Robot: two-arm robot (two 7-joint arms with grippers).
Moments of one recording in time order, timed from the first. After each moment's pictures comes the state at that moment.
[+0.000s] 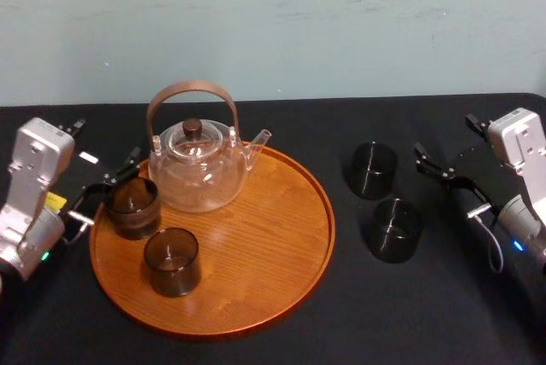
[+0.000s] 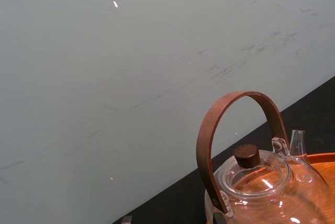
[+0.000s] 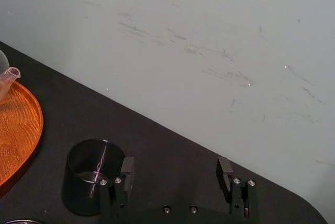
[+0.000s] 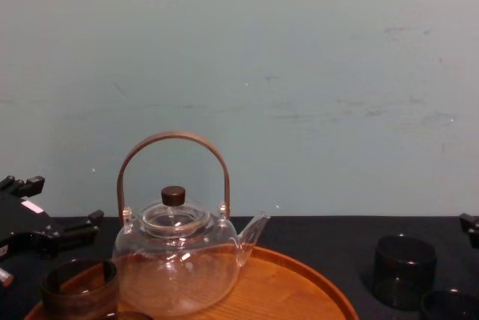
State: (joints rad) left arm -0.20 0.60 0.45 -1.41 -0.25 -0.12 0.03; right arm 0.20 0.60 -0.45 -1.41 0.25 -0.12 -0.03
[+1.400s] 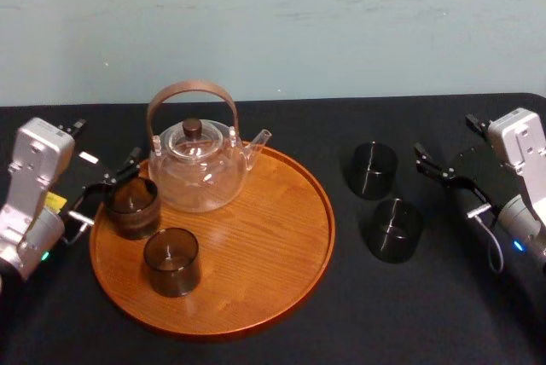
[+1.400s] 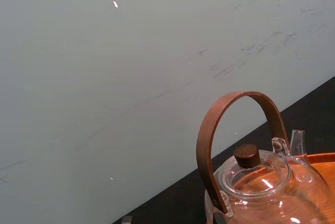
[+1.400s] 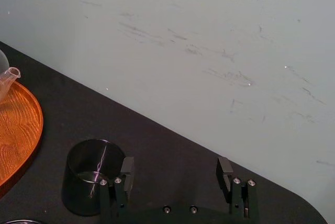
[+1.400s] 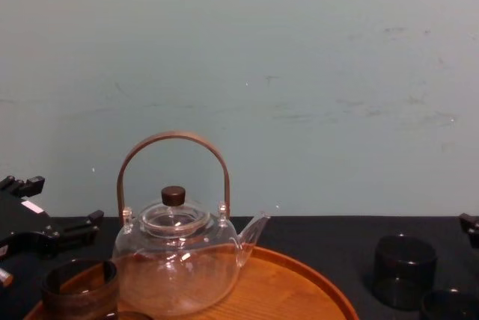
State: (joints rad) left arm -0.20 0.60 0.45 -1.41 -0.25 -0.12 0.03; right arm 0.20 0.60 -0.45 -1.41 0.25 -0.12 -0.03
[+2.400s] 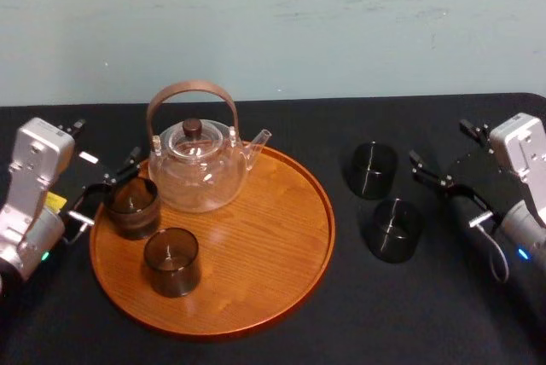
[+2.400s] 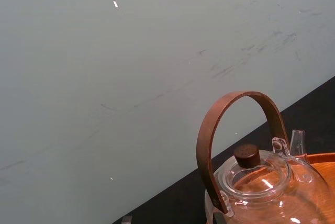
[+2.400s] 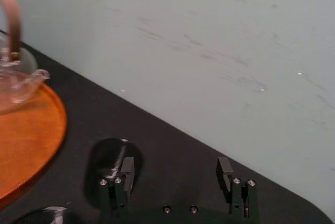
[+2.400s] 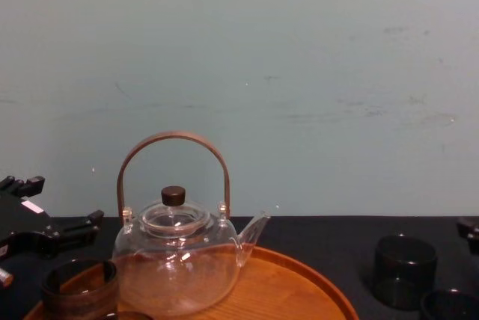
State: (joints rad) left arm -0.20 0.60 0.45 -1.41 -0.25 -0.12 0.03; right arm 0.16 0.63 -0.43 -1.47 0.25 -0.11 0.02
